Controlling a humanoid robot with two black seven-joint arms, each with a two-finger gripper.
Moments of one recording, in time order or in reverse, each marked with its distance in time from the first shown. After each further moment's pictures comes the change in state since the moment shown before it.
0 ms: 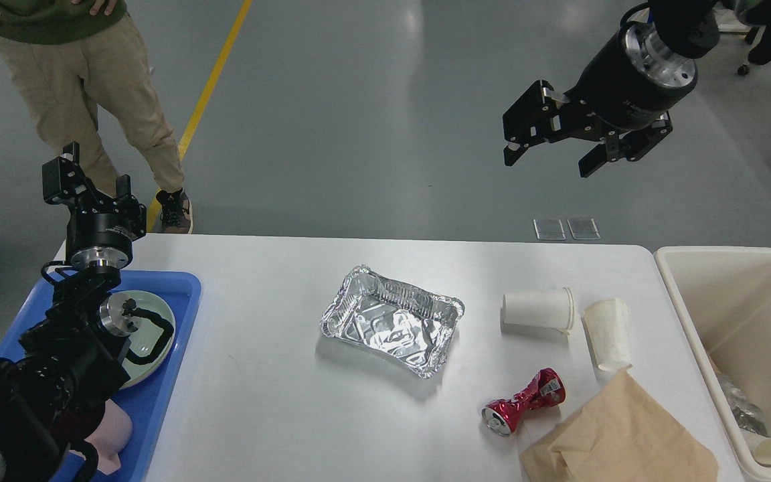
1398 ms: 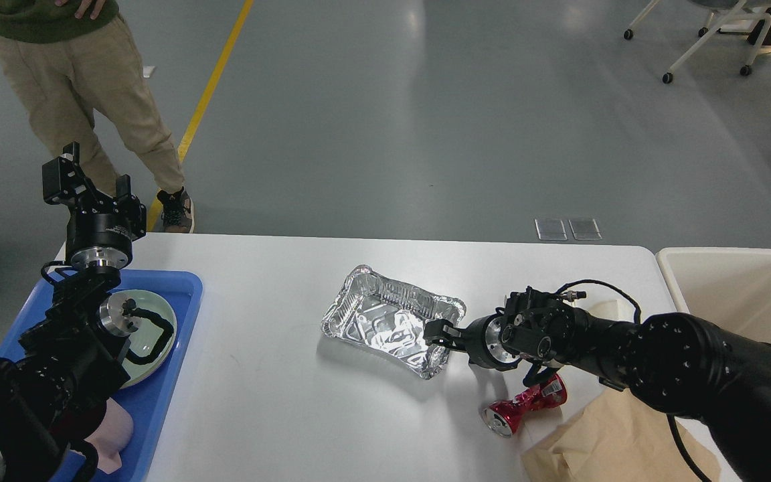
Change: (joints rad) left arm 0.000 0.000 0.000 0.000 0.000 0.000 0.000; right arm -1.187 0.338 0.280 -0.604 0.034 -0.679 -0.053
